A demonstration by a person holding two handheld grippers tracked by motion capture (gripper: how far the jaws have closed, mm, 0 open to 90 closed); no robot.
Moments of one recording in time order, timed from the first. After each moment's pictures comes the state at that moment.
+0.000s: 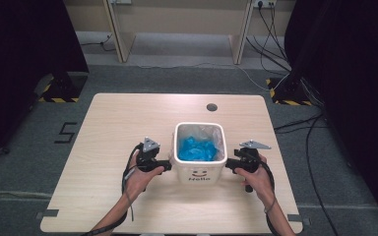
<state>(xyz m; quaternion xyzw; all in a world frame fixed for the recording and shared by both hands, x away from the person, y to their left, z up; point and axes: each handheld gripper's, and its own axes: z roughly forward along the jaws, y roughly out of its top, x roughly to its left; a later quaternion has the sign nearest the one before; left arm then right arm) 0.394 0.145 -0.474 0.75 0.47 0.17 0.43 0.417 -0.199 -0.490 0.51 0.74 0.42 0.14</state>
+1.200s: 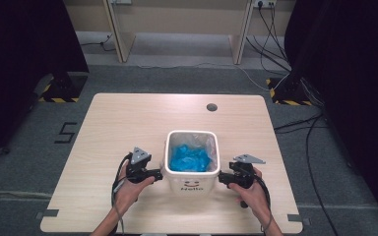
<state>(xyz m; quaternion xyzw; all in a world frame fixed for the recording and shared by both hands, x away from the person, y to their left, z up) 0.365 0.168 -0.481 0.74 0.47 0.18 0.45 0.372 -0.178 -0.497 0.51 0.74 0.41 0.13</state>
